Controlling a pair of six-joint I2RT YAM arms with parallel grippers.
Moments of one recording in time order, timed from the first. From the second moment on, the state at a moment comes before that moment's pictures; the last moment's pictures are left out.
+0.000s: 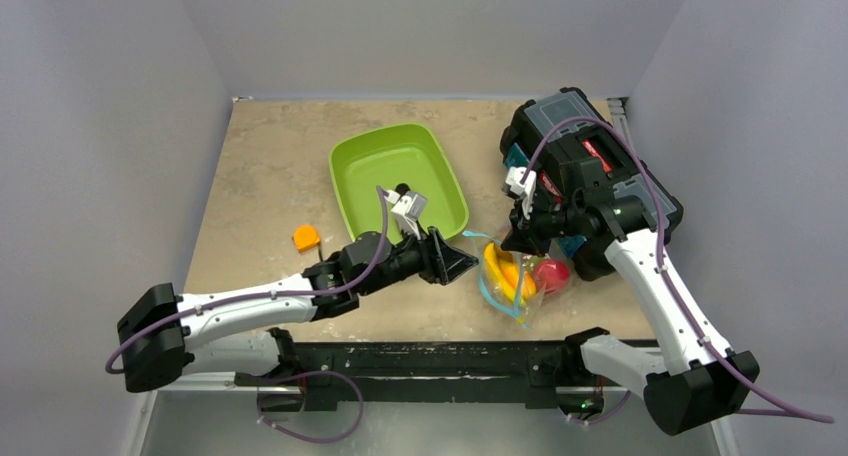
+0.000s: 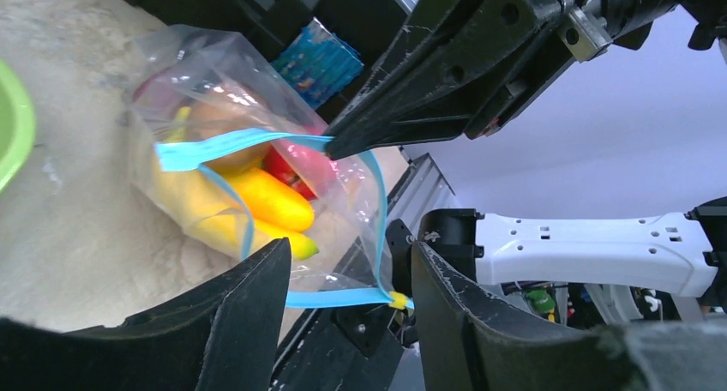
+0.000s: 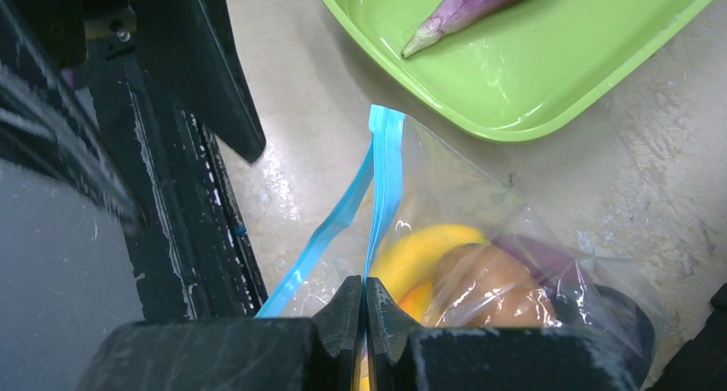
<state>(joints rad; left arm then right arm) -1.12 1.19 0.69 0.38 -0.04 -0.80 0.29 1.07 1.10 -0.99 -0.73 -0.57</state>
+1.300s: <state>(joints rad) -1.14 1.66 0.94 0.34 -0.30 -0.99 0.25 1.11 1.10 -0.92 -0.72 -0.48</state>
